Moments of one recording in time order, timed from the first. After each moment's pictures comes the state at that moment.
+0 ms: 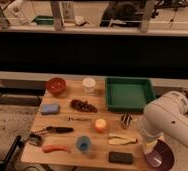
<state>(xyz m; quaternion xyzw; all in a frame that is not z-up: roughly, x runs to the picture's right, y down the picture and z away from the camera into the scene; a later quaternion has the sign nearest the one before) 0.200 0.201 0.622 -0.28 -0.06 -0.14 0.95</state>
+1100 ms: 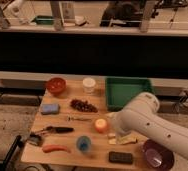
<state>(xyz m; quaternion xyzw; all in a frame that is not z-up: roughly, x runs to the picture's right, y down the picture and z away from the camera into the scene) 0.084 0.179 0.661 -0.20 -0.15 -0.17 0.95</state>
